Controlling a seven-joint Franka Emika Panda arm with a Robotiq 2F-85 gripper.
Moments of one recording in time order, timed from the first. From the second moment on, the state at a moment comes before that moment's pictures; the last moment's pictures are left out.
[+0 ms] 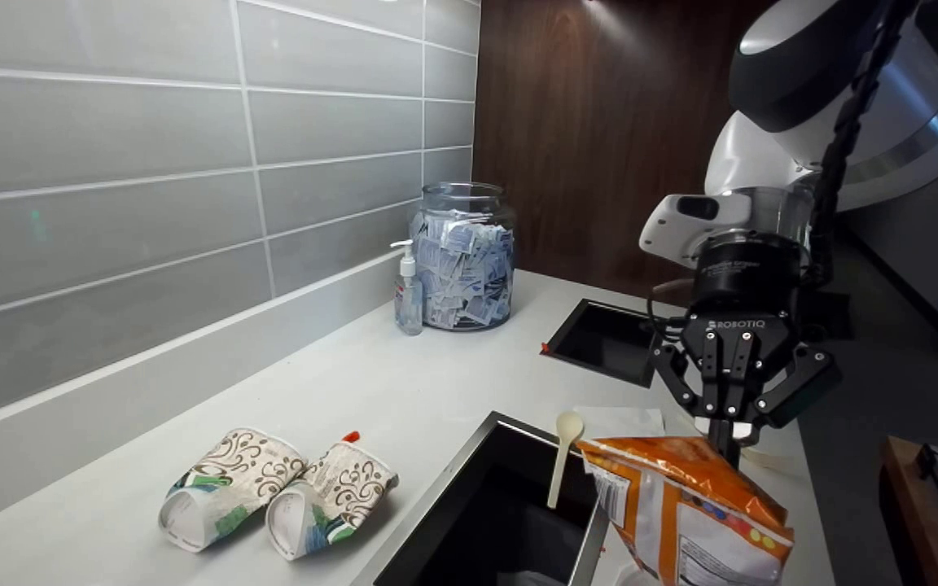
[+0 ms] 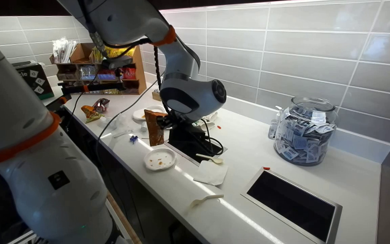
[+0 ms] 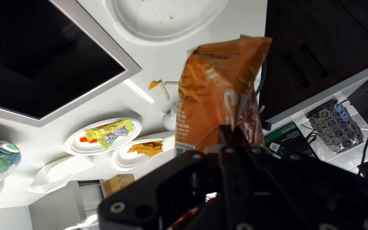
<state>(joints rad) 0.09 -0.22 0.00 -2.69 1.08 2.07 -1.83</state>
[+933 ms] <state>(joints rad) 0.05 -0.21 -0.02 -2.71 1.08 1.93 -1.84</state>
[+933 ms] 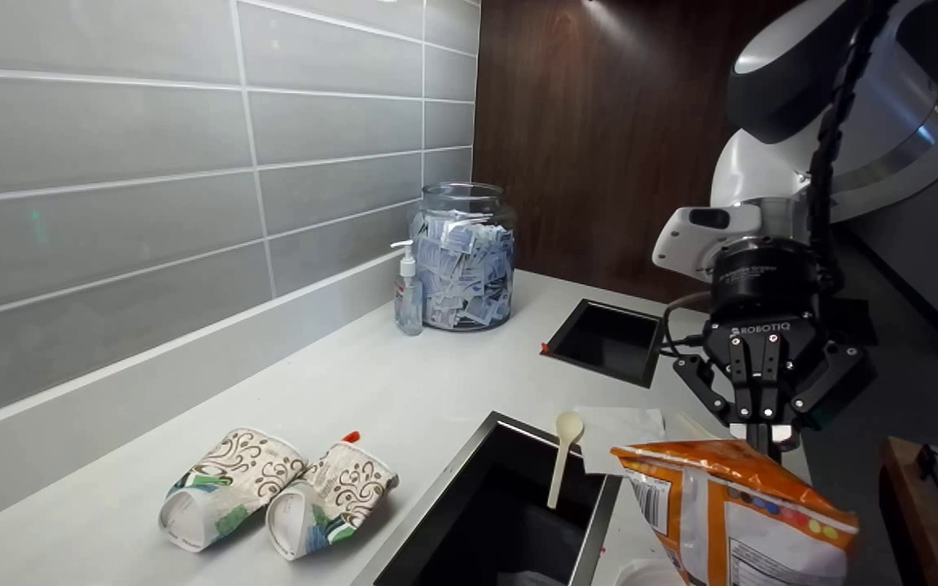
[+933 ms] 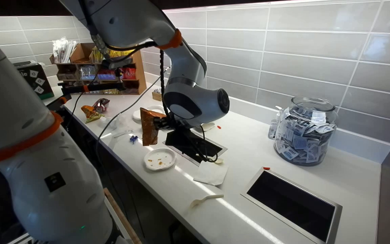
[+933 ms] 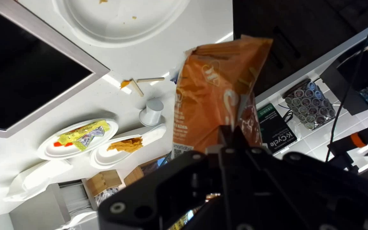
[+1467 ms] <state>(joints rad) 0.02 -0.21 -0.03 -2.73 1.19 1.93 -1.94</state>
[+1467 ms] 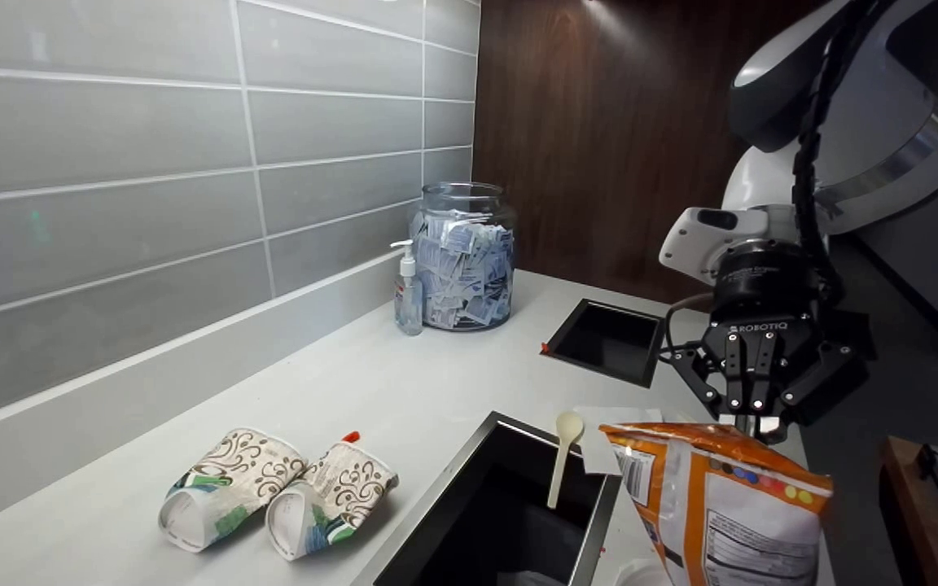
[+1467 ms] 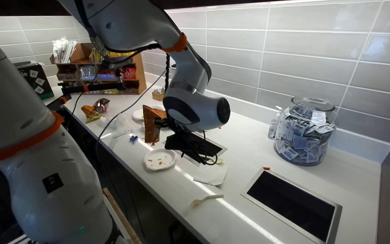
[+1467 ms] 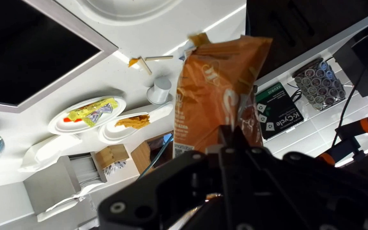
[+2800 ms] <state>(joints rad) 0.00 -0.18 -0.02 -2.74 1.27 1.94 -2.04</state>
